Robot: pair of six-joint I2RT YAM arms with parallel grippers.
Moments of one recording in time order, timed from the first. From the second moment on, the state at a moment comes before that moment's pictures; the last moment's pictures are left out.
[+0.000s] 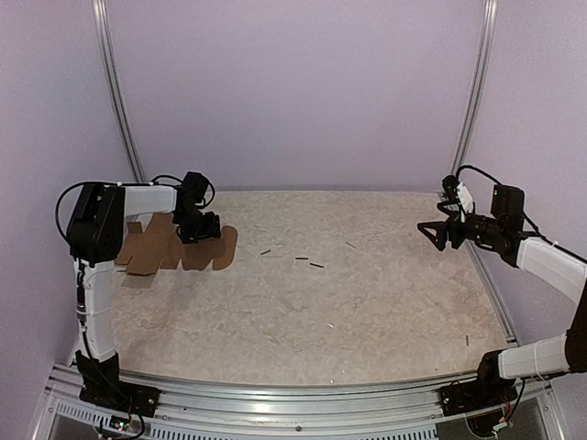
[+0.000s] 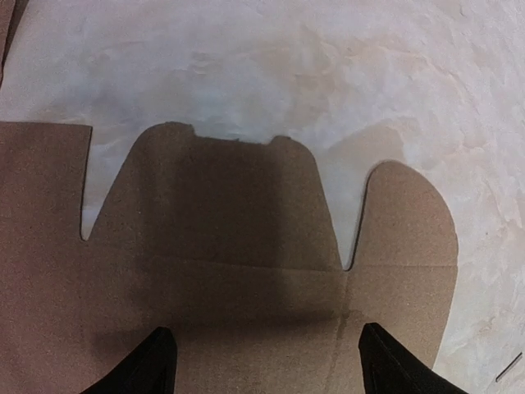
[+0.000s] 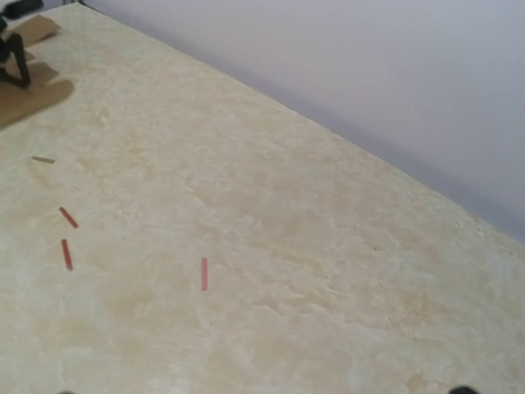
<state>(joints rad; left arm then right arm) -0.25 2.19 1.63 -0.53 -0.06 -0.42 -0.04 1.17 0.73 0.05 -0.68 -0.40</state>
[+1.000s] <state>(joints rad) -1.16 2.17 1.55 -0.40 0.27 0.10 -0.04 1.19 0.76 0.00 -0.73 -0.34</state>
